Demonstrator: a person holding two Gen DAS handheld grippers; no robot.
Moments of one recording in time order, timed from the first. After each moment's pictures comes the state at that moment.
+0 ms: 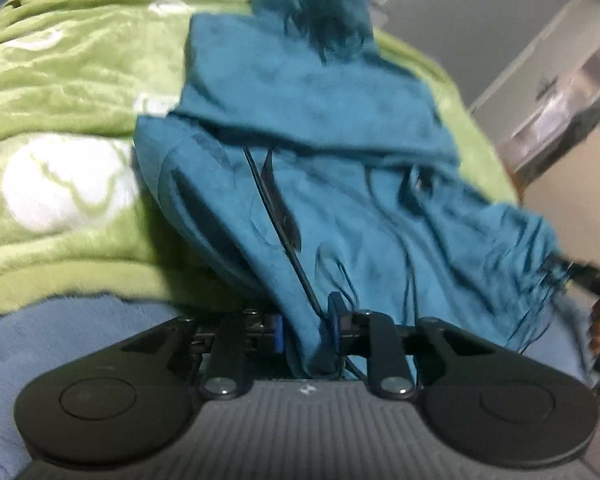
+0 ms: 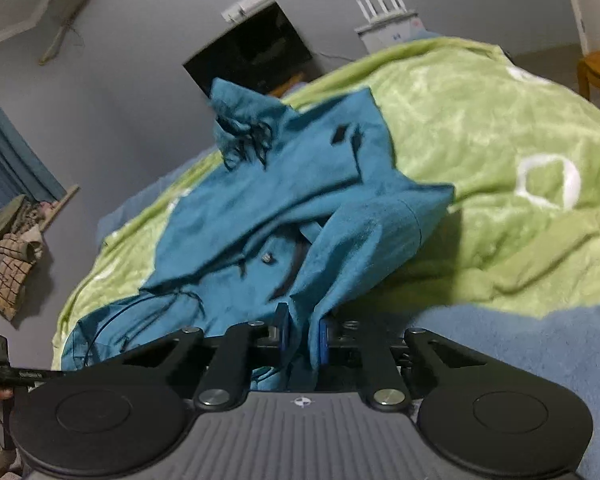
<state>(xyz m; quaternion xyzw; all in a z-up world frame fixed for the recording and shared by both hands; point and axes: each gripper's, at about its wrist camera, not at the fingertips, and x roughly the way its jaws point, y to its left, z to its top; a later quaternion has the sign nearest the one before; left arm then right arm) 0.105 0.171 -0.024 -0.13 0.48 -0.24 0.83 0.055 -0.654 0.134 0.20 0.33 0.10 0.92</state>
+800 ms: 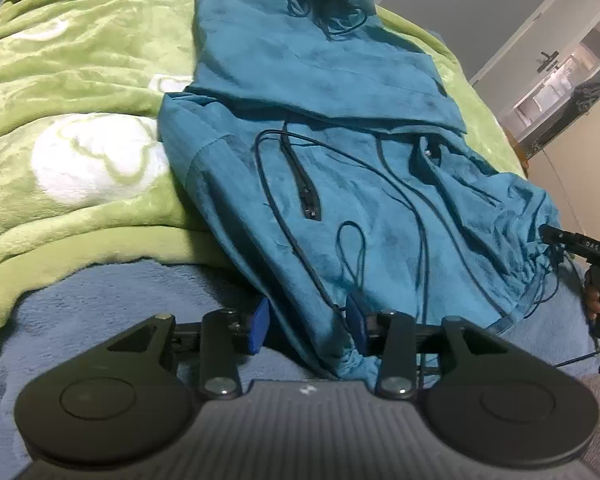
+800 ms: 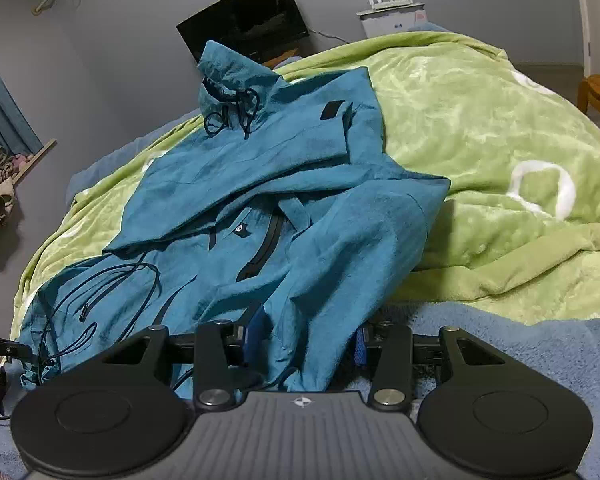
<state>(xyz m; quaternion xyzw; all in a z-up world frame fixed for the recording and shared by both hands) 0.093 0.190 -0.034 -0.09 0.52 -0.24 0.82 0.066 -0.637 0.113 0.14 0.38 0.08 0.91</state>
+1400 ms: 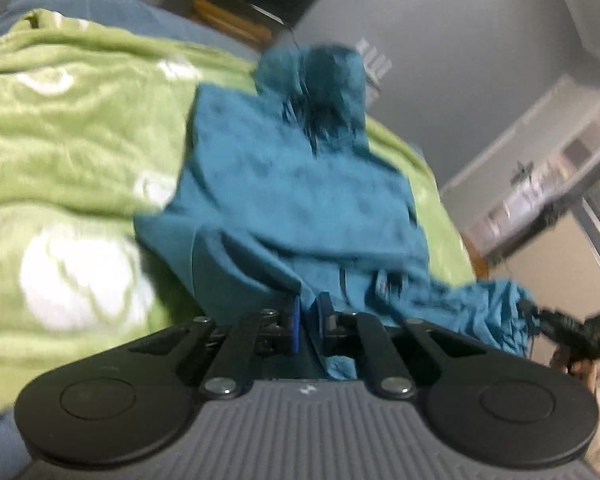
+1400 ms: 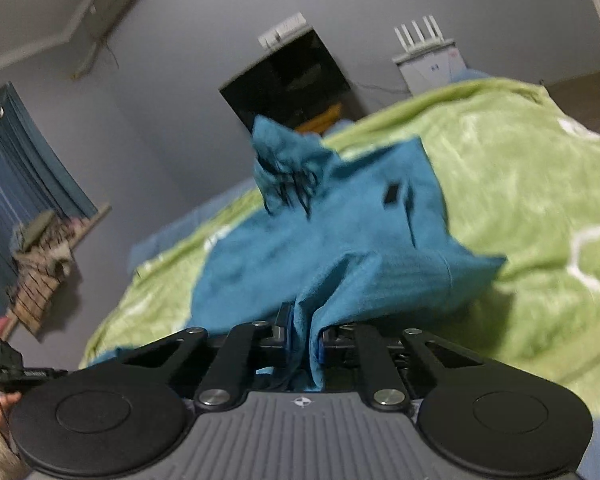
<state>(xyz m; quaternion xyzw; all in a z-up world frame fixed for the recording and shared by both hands) 0.149 0.212 0.016 -0.23 0.40 -0.24 0.85 0.118 -0.648 0.189 0.21 0.28 0.15 0.93</state>
